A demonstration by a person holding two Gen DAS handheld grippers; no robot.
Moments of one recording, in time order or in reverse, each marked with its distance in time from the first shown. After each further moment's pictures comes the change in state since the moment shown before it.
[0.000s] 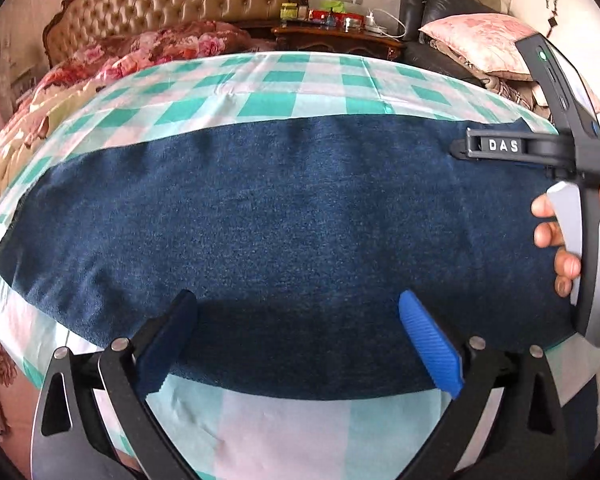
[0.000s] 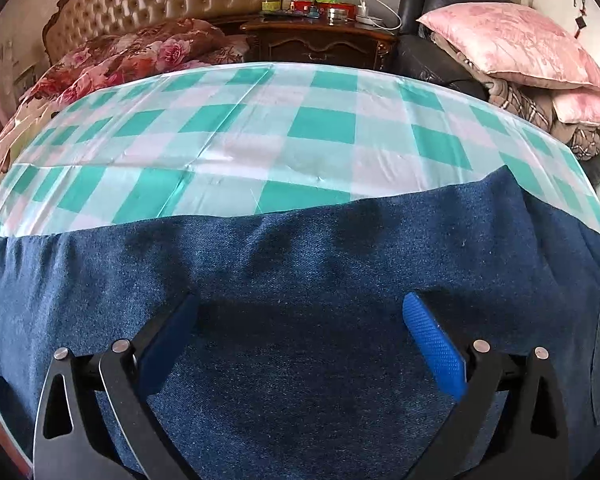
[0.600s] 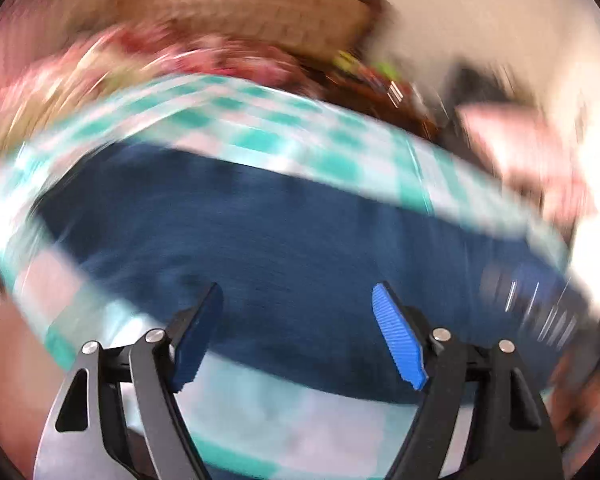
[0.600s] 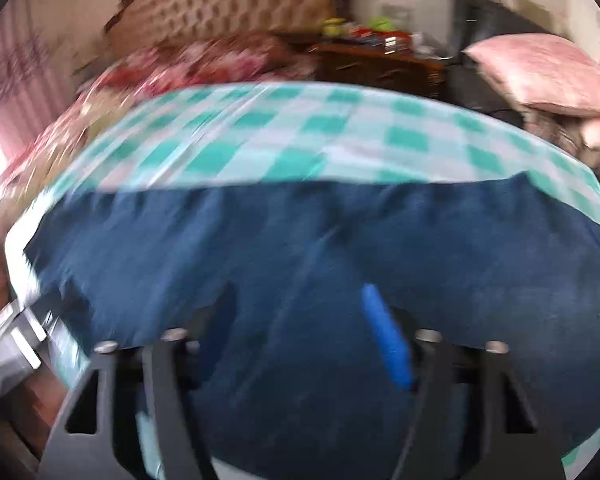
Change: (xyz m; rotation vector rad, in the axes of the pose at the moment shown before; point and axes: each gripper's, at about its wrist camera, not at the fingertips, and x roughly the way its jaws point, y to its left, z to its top) left arm -0.053 0.101 -0.011 -0.409 -0.170 -0.082; right arm -0.082 0.060 -0.057 -0.128 -0.065 0.179
